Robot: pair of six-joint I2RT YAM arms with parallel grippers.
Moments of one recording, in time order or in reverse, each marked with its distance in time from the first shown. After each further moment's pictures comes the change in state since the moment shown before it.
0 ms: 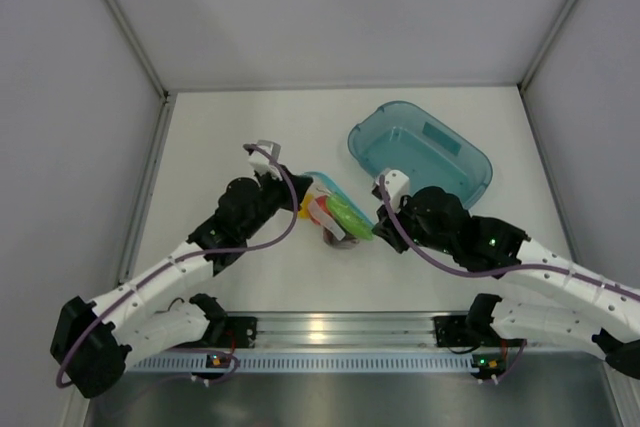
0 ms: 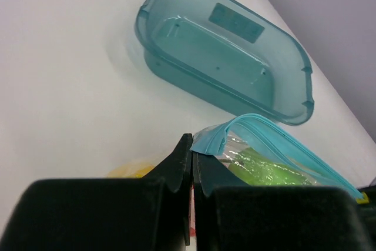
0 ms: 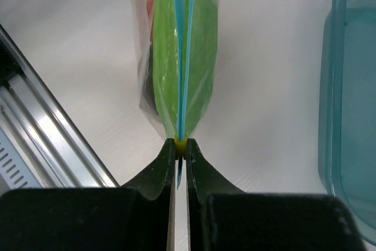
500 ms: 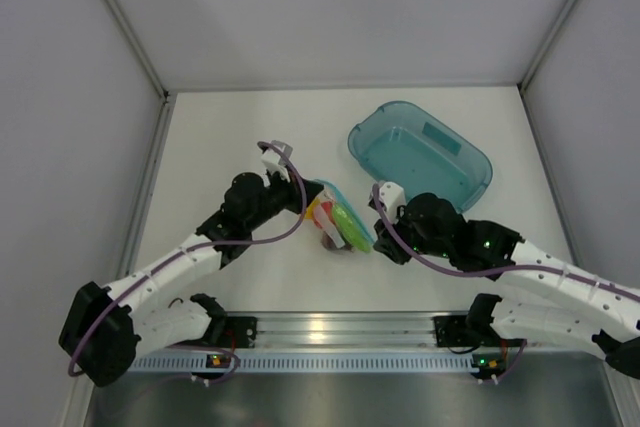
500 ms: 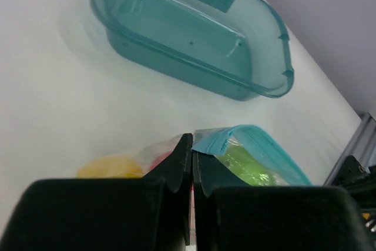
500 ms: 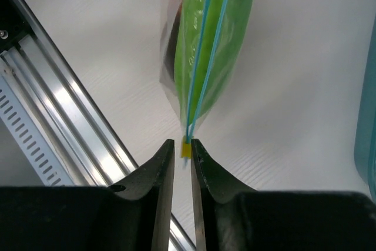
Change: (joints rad) left arm 0.044 0.105 -0.012 0.051 0.159 -0.019; right arm 0.000 0.000 -0.047 -0.064 -0.099 0.027
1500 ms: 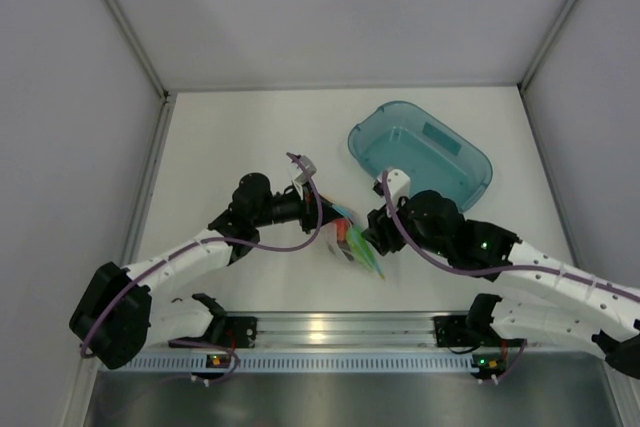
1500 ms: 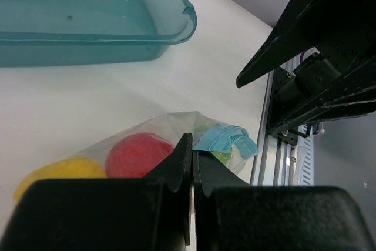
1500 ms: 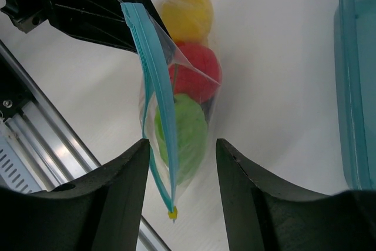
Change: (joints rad) left arm 0.015 0.116 -0.043 0.208 0.564 0.111; right arm 0.000 -0.010 -0.030 0.169 0.117 0.080
